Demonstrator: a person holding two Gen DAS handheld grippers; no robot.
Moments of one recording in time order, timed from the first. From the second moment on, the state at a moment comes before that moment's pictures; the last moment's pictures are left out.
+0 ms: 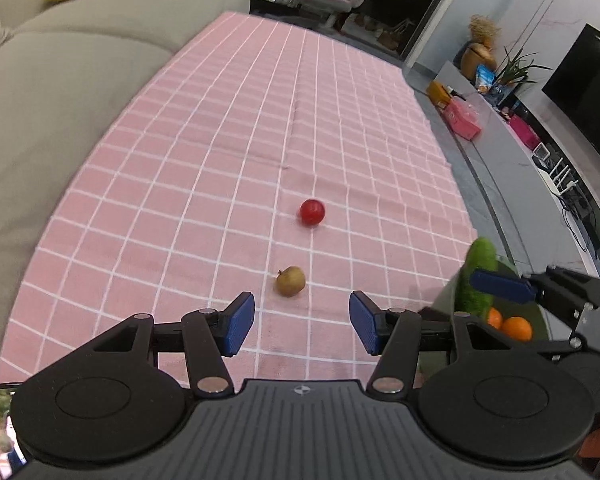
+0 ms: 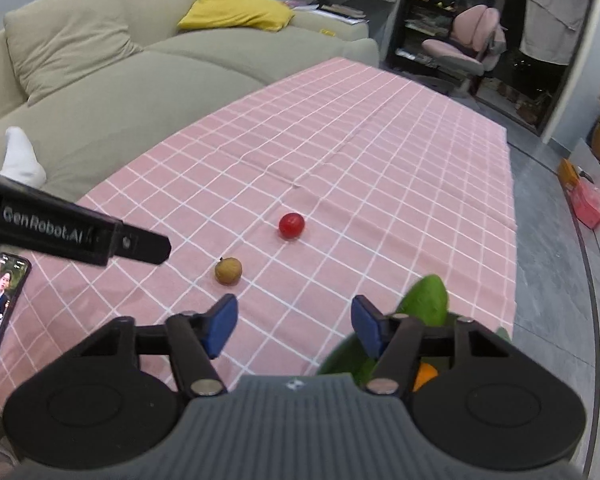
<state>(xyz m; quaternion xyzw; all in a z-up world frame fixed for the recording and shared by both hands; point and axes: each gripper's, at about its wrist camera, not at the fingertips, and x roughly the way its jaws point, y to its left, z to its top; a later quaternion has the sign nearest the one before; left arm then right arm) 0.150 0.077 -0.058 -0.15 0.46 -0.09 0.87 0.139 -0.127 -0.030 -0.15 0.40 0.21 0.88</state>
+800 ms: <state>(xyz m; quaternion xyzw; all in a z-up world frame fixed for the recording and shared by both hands) 0.215 0.052 -0.131 -0.12 0.52 -0.10 0.84 0.223 -0.114 -0.076 -0.15 0.44 0.21 0.86</state>
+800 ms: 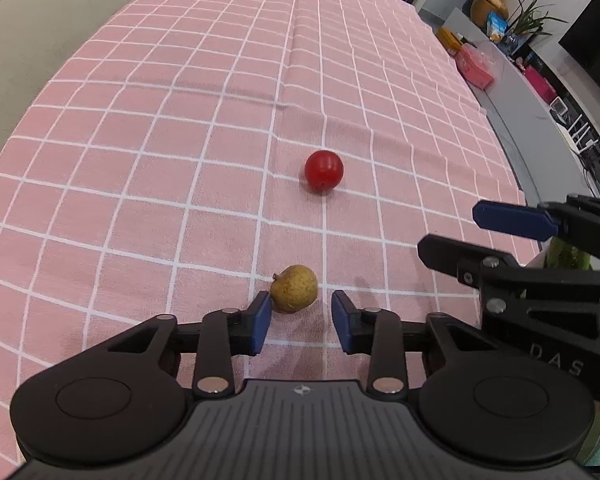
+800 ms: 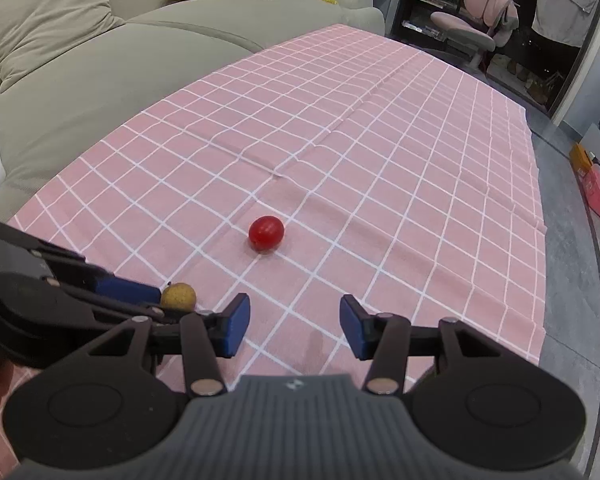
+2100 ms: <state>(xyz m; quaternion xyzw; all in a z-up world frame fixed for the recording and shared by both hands) 0.212 0.112 -0.112 -0.20 0.49 -0.05 0.85 0.307 -0.061 -0.121 -0.11 0.50 0.21 0.84</state>
